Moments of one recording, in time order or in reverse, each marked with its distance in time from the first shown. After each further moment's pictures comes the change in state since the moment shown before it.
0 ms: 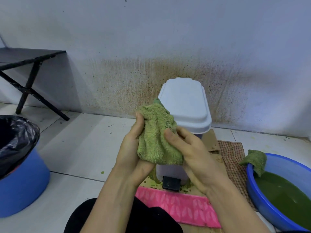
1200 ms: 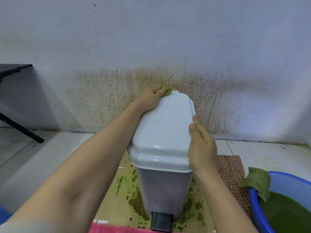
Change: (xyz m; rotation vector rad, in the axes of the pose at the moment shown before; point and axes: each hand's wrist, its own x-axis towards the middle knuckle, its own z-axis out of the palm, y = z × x) left_hand 0.296 0.036 0.027 1.826 -0.051 0.148; right_hand 0.109 -0.009 -0.080 -0.374 0.608 -0.207
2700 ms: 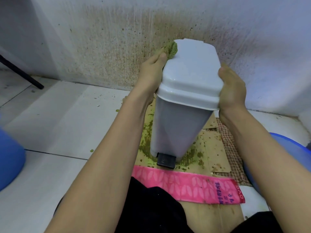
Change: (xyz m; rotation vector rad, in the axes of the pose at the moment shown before) left_hand -0.128 -0.052 0.022 -0.943 0.227 -0.088; right_hand 0.006 0.005 0.010 0.117 0.050 0.007
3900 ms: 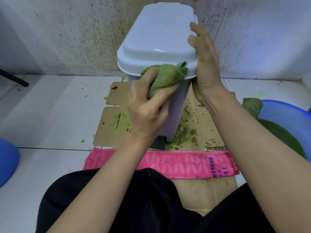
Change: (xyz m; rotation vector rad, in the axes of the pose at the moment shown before) left_hand -0.112 -0.075 0.049 0.735 0.314 1.082; right_hand 0.010 0.034 -0.014 0.214 -0.259 -0.114
